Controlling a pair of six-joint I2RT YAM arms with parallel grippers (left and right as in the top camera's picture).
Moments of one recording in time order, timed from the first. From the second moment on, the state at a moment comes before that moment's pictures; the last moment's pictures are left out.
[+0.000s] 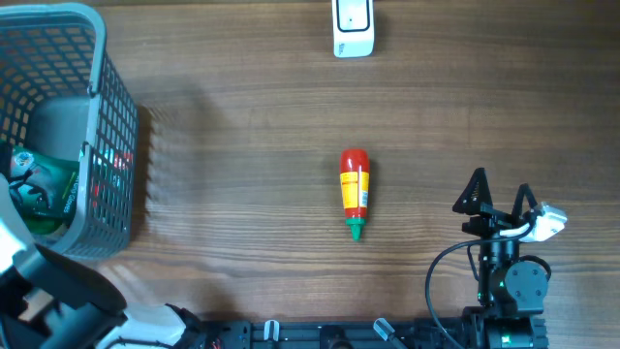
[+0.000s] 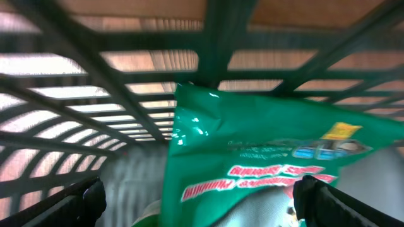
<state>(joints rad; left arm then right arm) 0.78 1.69 1.41 -0.77 -0.39 -0.72 0.01 0.02 0.01 0.02 0.19 0.42</state>
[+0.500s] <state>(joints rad) 0.78 1.76 1.42 -0.67 -0.14 -0.71 0.01 0.02 0.01 0.02 0.19 0.42</state>
